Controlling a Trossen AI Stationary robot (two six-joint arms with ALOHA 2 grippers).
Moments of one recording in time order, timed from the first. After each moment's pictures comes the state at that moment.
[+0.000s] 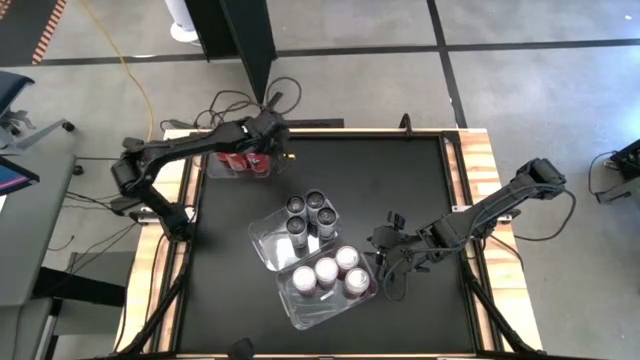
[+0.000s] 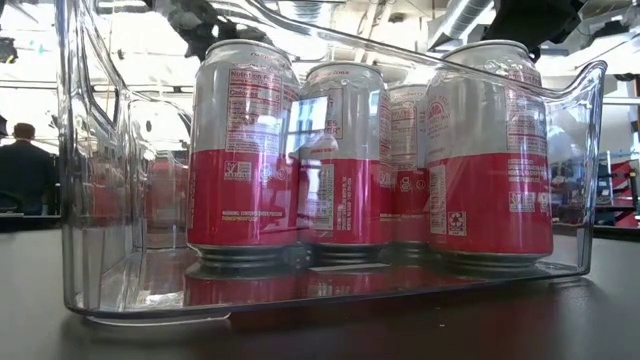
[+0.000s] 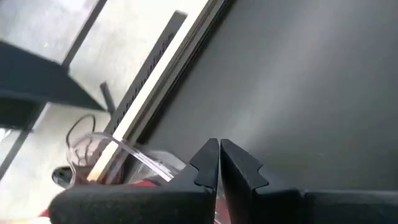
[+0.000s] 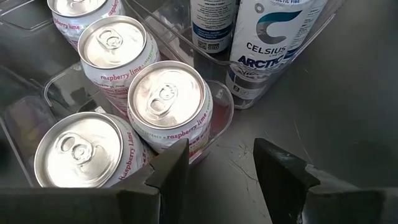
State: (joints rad) left arm 0.58 1.59 1.22 -0.57 -0.27 0.16; right arm 0.48 1.35 0.96 -0.52 0.50 0.59
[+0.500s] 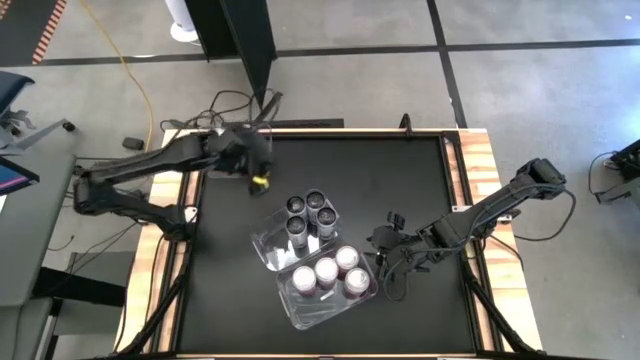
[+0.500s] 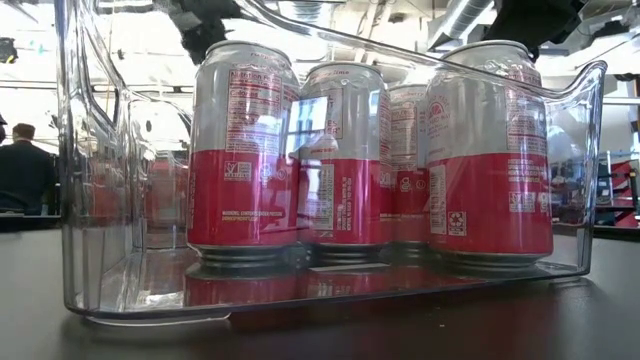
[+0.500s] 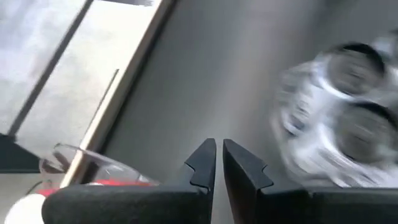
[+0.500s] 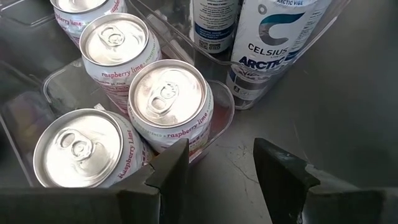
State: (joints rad) left arm 0.36 1.23 1.21 -0.76 -0.14 0.14; right arm 0.49 1.35 0.96 -0.52 0.50 0.57
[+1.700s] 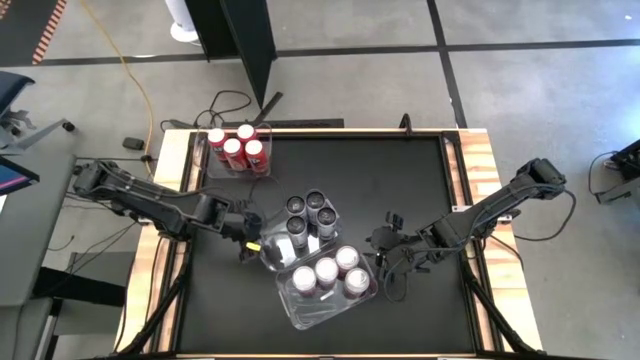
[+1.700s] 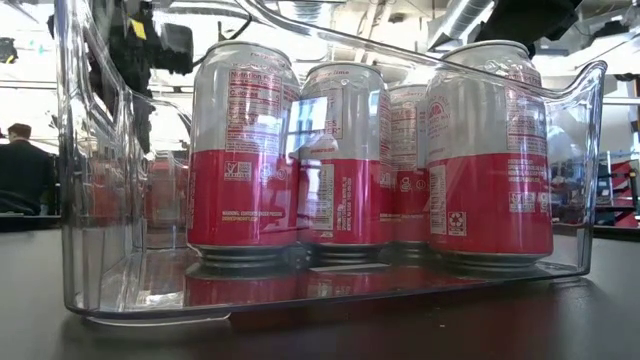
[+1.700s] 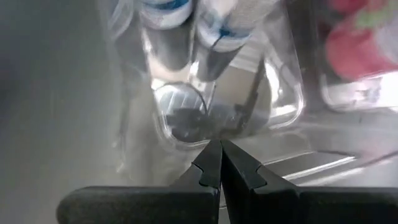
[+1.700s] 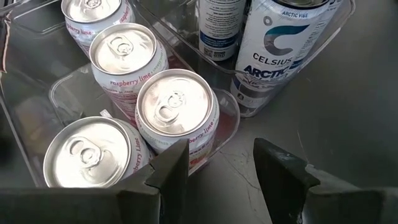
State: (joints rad) left arm -0.22 1.20 0.83 -0.78 -0.14 -0.54; right arm 0.49 1.35 0.96 -0.49 0.50 0.55
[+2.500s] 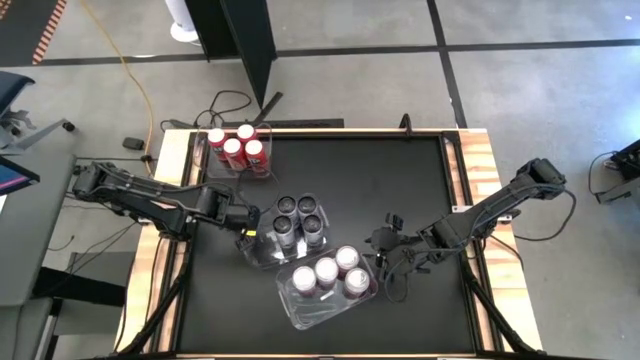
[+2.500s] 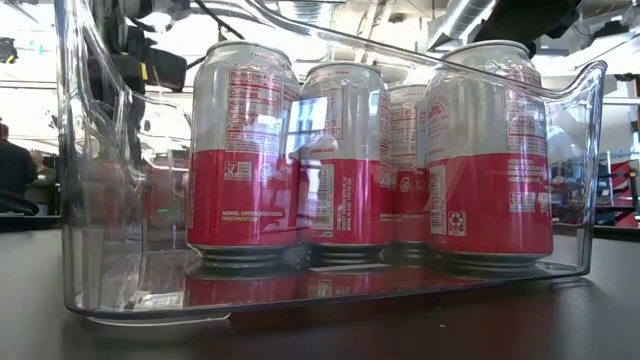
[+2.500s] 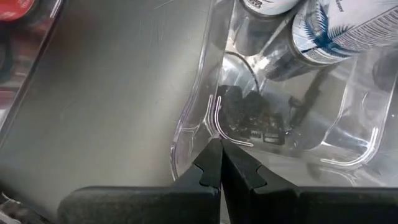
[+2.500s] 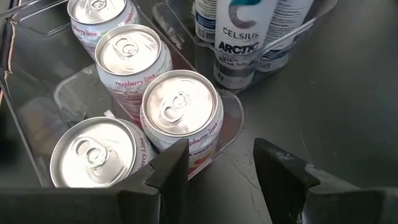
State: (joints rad) left arm -0.12 1.20 0.83 -1.02 -0.24 -0.64; right arm 0.49 1.35 0.96 -0.48 0.50 0.55
